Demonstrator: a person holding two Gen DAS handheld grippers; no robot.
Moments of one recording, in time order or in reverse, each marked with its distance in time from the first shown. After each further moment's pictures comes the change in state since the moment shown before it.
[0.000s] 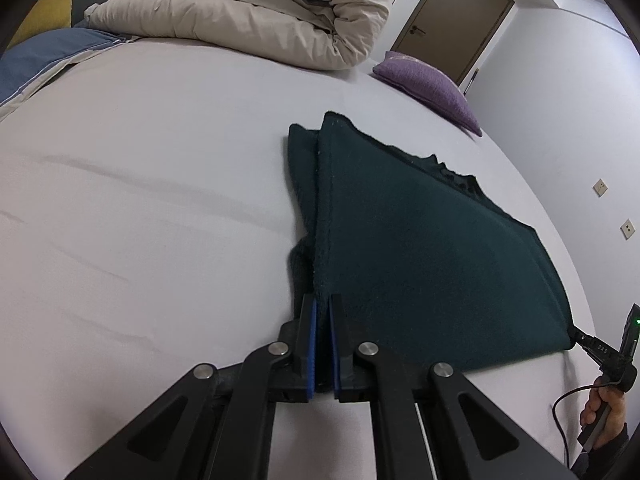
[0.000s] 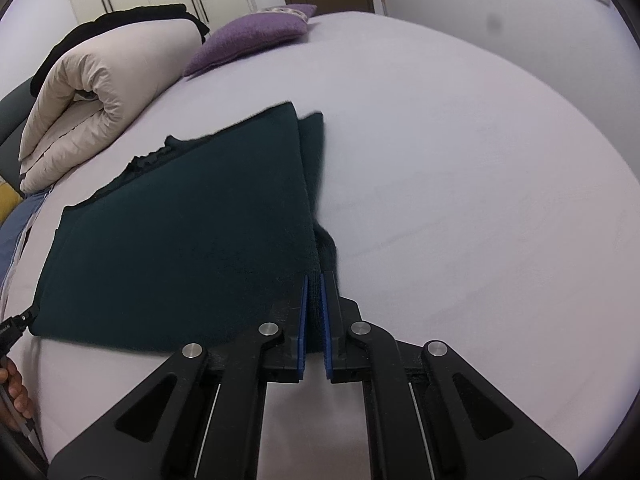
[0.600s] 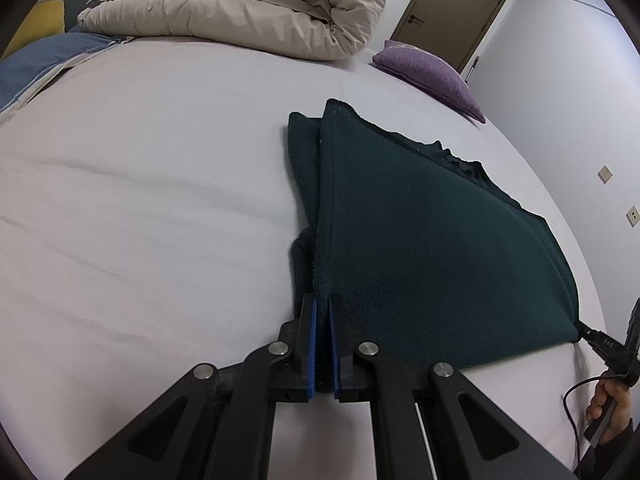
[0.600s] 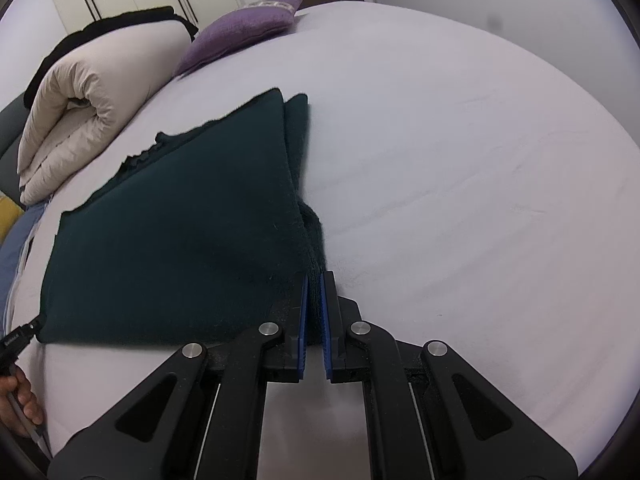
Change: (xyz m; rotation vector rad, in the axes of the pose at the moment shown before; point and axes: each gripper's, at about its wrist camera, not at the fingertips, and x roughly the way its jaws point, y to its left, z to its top) left arm 0.005 -0.002 -0.004 0.023 0.023 0.019; right arm 0.012 -0.017 -0.007 0.038 0.028 0.012
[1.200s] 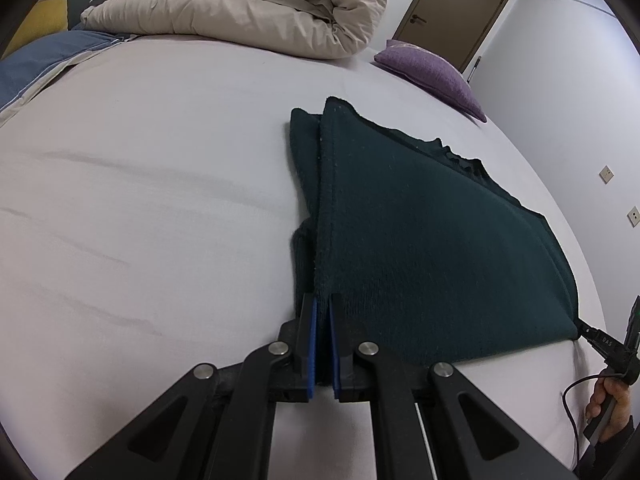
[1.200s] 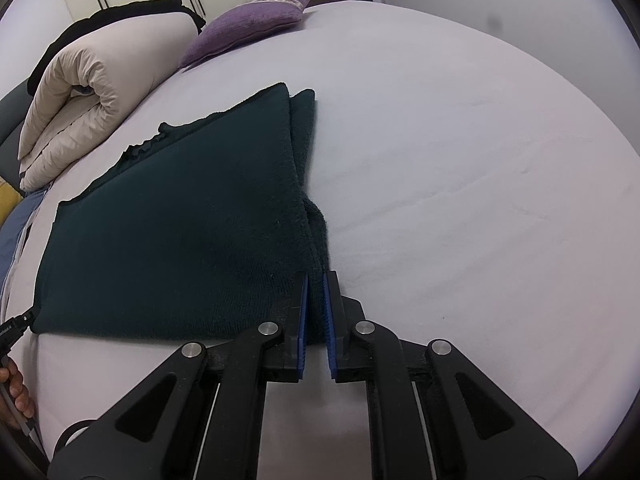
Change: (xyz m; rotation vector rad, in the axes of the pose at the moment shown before) left arm -0.002 0.000 -0.005 0.001 0.005 0.007; right arm 0.003 0.006 0.001 -0.037 0.006 -0.003
